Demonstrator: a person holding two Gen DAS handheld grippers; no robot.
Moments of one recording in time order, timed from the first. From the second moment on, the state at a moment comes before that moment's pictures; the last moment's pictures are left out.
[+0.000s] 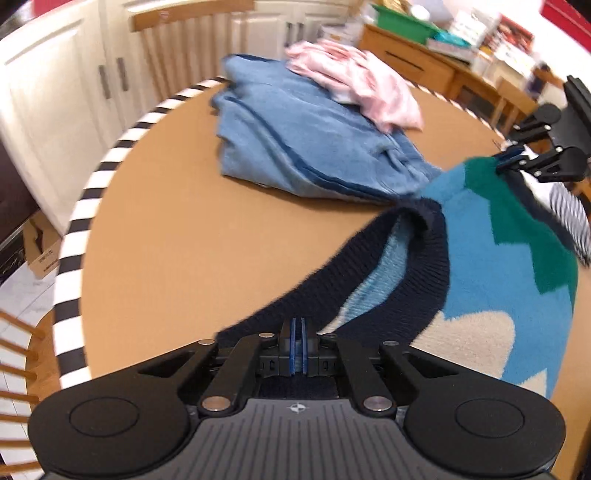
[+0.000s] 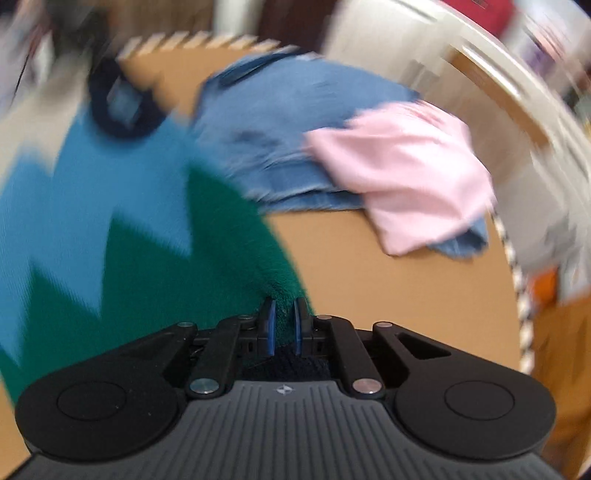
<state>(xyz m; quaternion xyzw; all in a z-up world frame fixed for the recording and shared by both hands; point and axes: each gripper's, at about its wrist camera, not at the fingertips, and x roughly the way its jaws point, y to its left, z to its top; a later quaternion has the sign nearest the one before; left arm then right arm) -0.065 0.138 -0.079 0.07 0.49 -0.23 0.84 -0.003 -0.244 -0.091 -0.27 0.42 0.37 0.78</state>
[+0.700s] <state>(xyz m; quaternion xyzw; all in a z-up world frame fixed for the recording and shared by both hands) -0.217 0.167 -0.035 -0.28 0.46 0.05 0.84 -0.072 -0.320 -0.098 0.00 0.49 0.20 0.85</state>
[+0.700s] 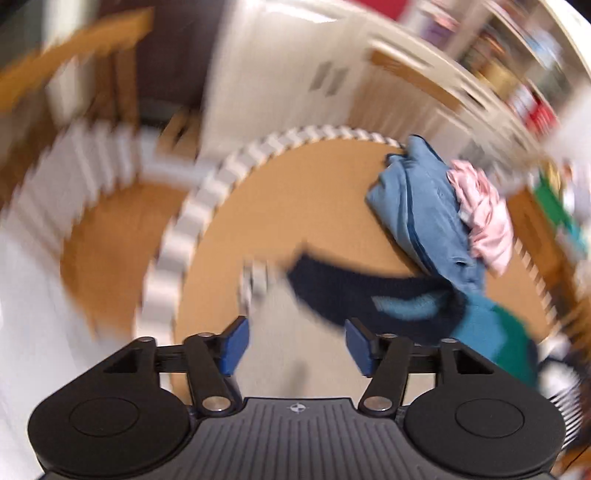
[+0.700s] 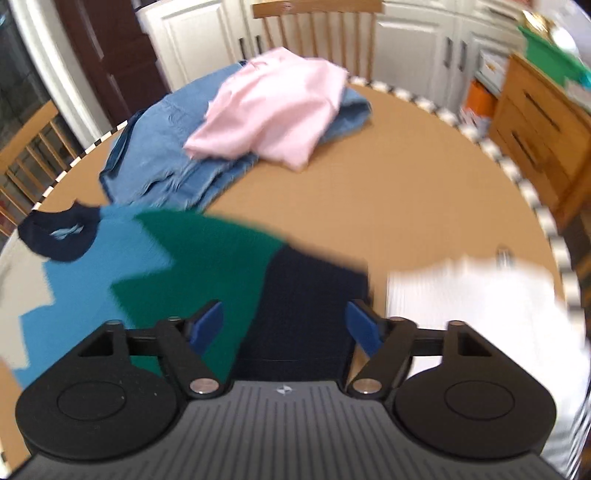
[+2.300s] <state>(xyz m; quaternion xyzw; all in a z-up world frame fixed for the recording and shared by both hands) -0.352 0.005 -0.095 -0.37 0.48 0.01 0.80 -0.207 -0.354 -0.087 0.07 0.55 0.30 0.78</state>
